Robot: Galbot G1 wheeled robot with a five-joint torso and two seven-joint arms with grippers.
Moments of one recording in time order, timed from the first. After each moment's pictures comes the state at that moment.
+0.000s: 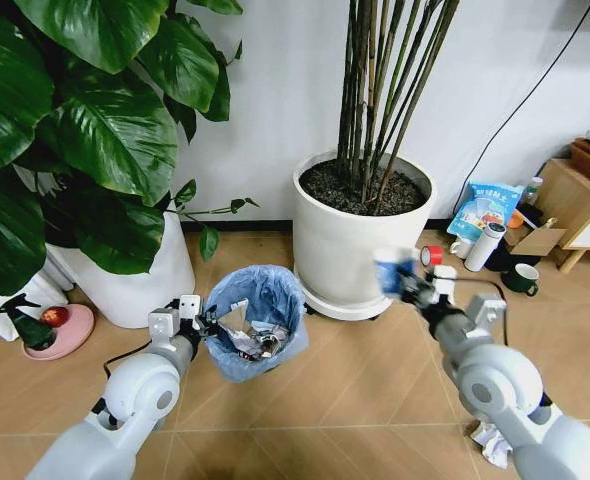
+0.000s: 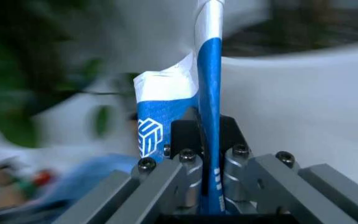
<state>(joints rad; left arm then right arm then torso) 1.16 -0.97 -0.22 -2.04 -0.79 0.61 -0.45 -1.15 0.87 0.31 2.28 1.00 -0.36 0.27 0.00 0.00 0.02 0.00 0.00</state>
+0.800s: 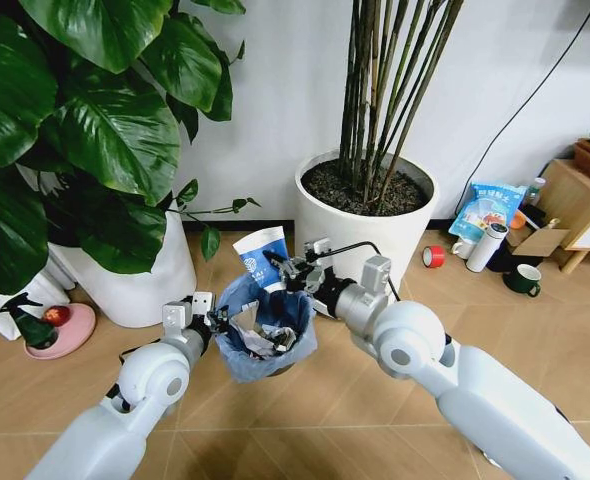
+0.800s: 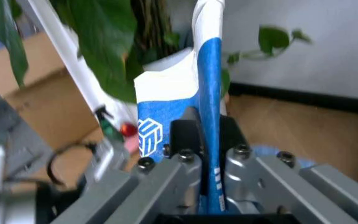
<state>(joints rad) 1.09 -0.97 -0.18 -2.00 -0.86 0.63 -0.45 -0.71 0.95 -0.21 2.07 1.03 -0.38 0.19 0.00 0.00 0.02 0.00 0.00</state>
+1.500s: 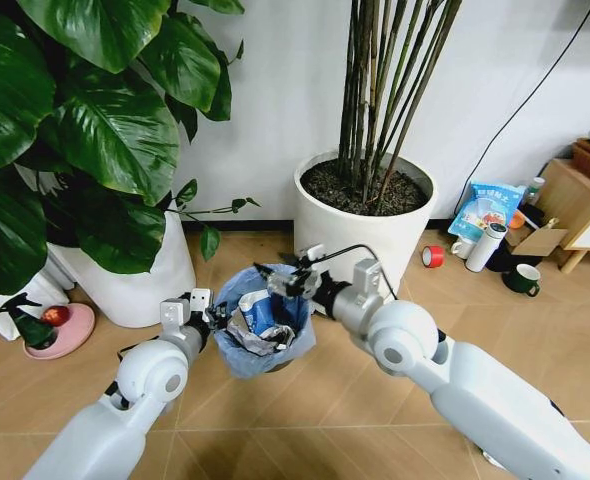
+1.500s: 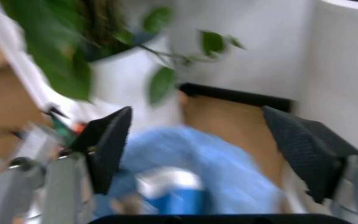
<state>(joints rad) 1.11 -0.98 -0.21 -2.00 -0.85 0.62 -0.45 -0.84 0.91 -0.08 2.12 0.91 -0.40 0.25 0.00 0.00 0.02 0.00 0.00</state>
